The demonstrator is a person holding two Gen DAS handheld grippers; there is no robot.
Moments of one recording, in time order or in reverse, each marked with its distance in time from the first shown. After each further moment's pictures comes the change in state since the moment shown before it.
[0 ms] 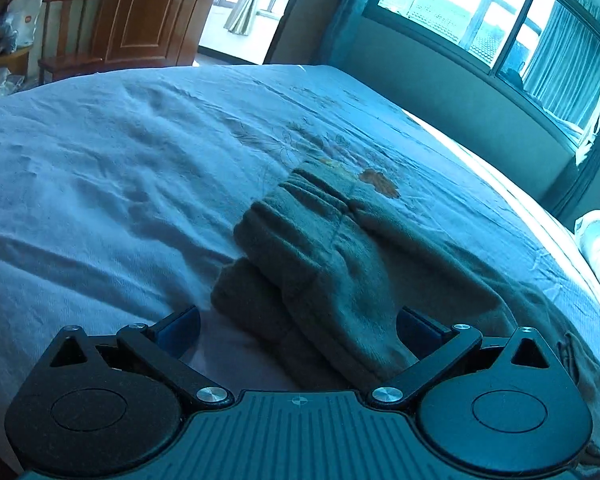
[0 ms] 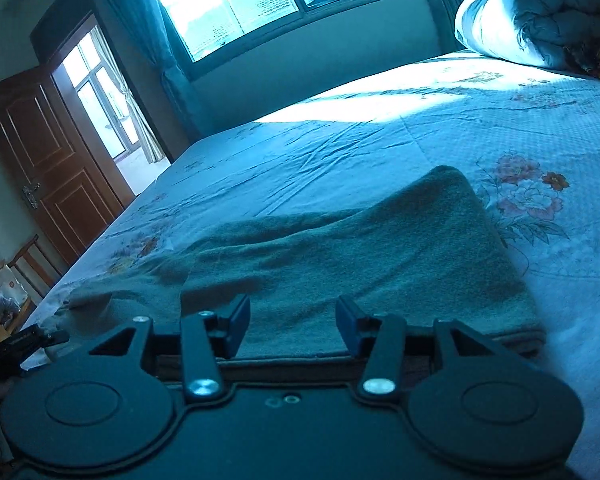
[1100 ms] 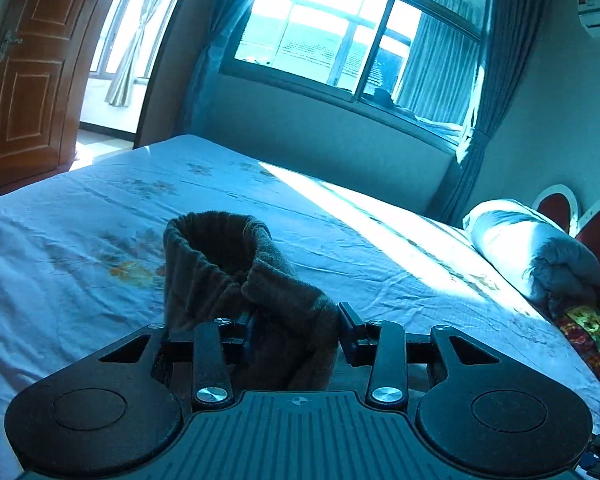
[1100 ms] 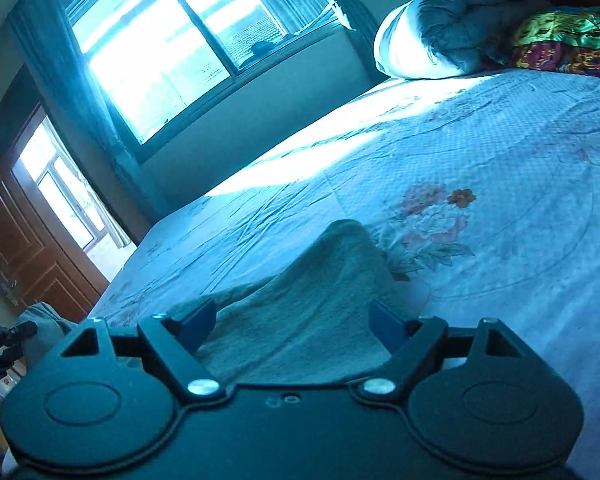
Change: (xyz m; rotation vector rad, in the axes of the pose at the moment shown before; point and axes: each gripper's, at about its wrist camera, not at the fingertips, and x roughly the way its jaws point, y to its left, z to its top) left arm -0.079 -0.189 0.012 0.275 -0.158 -0.296; right arm -0.045 -0.085 0.008 0.257 -0.212 -0.093
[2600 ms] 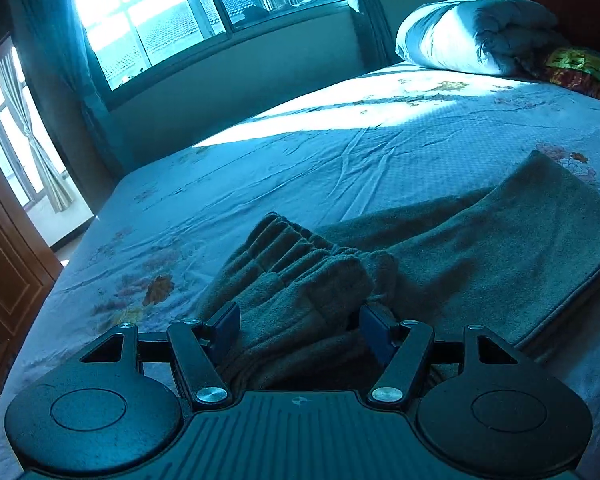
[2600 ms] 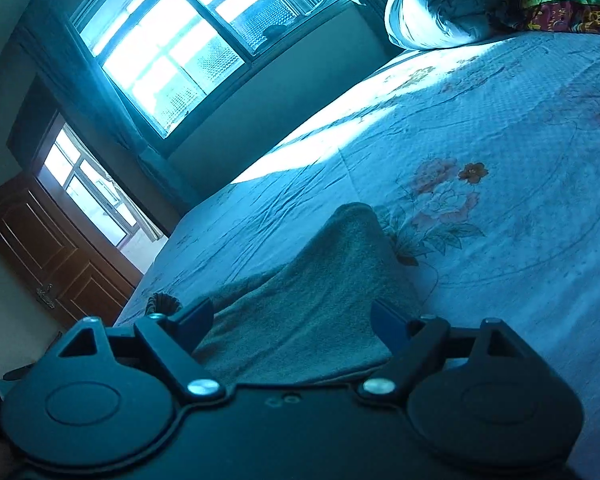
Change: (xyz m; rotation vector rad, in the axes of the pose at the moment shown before) left arm 0.028 -0.075 -0.036 0.696 0.221 0.096; right arm 0.012 -0.019 -0.002 0.047 0.080 0.121
